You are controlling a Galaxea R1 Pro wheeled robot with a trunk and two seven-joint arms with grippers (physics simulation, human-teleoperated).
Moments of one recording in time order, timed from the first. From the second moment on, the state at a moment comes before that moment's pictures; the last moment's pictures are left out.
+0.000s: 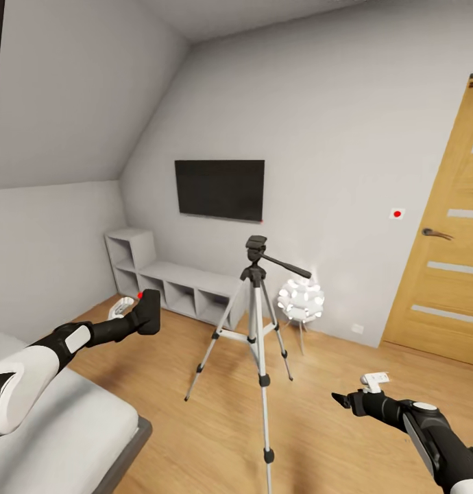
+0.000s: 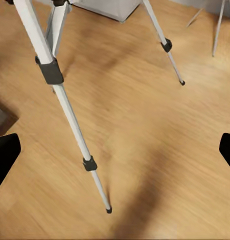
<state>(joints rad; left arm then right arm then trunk) -1.11 0.30 0.07 -0.03 0.39 0.44 -0.67 -0.47 -0.27 -0.19 -0.73 0.08 0.31 0.64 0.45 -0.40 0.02</state>
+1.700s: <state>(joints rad) -1.12 0.30 0.07 -0.03 0.38 0.44 -0.67 -0.47 -0.16 -0.12 -0.72 0.08 0.31 0.63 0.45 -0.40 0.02</state>
